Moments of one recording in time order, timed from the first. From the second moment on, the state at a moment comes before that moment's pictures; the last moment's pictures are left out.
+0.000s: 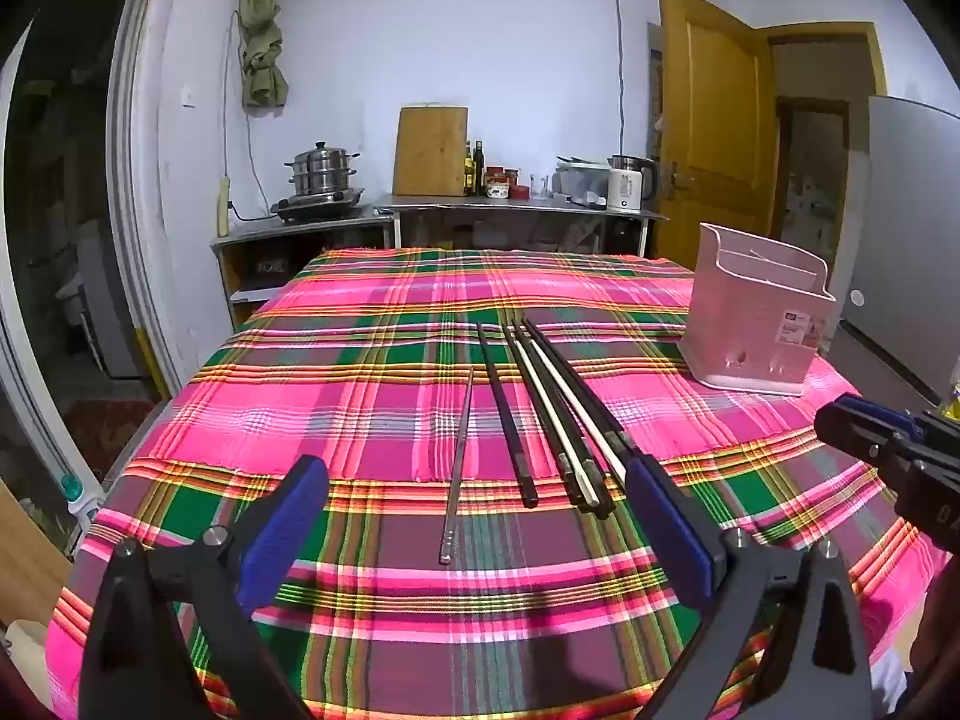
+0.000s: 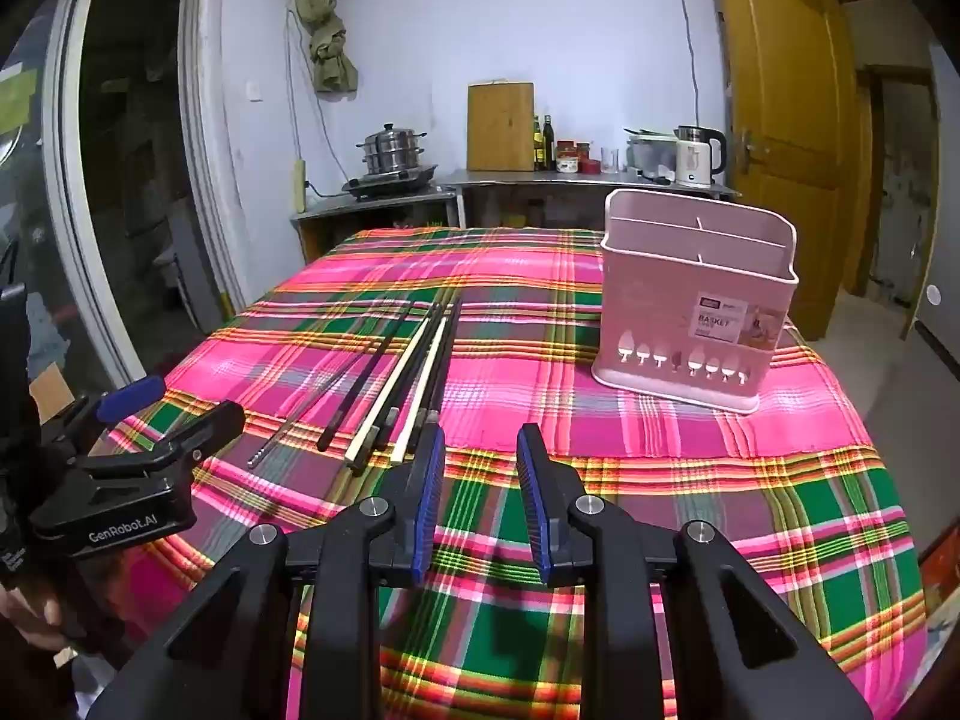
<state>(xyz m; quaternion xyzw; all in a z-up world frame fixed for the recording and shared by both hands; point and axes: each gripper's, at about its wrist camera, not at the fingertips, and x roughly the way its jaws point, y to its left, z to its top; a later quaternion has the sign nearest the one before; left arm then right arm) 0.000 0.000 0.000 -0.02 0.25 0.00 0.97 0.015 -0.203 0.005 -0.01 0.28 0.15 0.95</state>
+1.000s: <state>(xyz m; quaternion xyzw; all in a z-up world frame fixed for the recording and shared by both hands) 0.001 -0.003 -0.001 -0.02 0.25 0.00 0.97 0.014 -0.205 0.010 -0.01 0.27 0.15 0.95</state>
